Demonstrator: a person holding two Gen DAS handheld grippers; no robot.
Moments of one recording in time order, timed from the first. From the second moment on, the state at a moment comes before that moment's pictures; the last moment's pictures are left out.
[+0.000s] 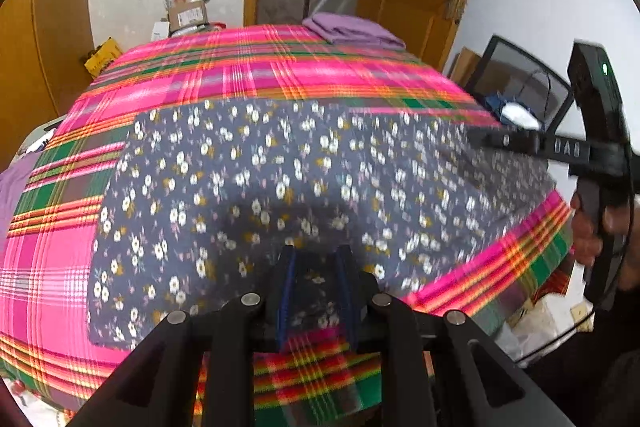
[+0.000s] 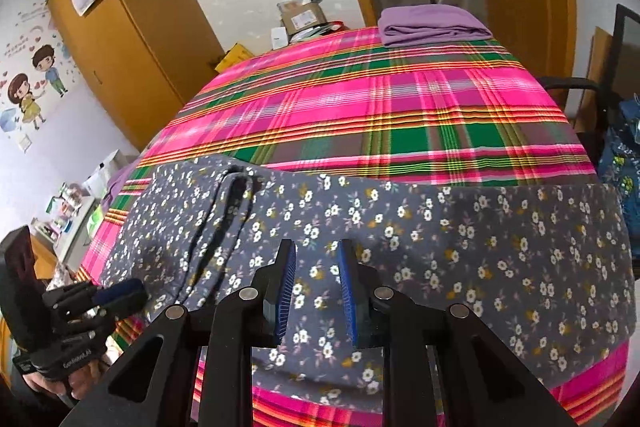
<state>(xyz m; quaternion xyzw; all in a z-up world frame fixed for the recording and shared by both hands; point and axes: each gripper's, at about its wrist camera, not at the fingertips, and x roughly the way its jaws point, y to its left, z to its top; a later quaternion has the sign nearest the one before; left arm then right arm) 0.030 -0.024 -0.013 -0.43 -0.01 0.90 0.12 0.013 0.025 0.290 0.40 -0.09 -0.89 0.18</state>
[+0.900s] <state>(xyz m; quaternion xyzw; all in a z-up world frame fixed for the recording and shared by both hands) 0.010 -0.001 -0.009 -0.45 0.00 0.88 0.14 0.008 0.064 0.279 0.41 -0.11 -0.89 0.16</state>
